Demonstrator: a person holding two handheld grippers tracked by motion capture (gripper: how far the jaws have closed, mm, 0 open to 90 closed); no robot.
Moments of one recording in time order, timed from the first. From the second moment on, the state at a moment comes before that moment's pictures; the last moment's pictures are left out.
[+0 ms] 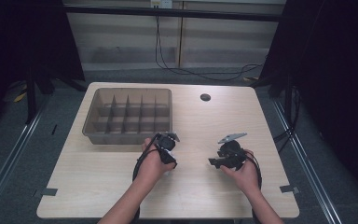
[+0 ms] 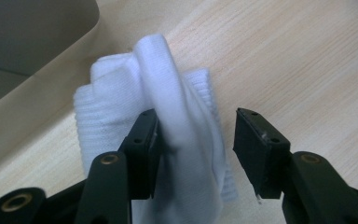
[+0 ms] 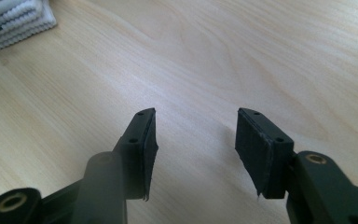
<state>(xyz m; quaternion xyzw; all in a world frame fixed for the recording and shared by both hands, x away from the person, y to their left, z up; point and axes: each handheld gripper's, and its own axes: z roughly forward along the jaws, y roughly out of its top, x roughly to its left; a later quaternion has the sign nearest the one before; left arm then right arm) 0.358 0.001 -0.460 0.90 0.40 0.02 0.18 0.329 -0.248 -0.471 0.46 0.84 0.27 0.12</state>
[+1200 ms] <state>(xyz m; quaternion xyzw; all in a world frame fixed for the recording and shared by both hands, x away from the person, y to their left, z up) 0.370 0.055 -0.430 0.87 0.45 -0.01 0.21 0.330 -0.246 -0.467 0.46 0.84 0.27 0.12</state>
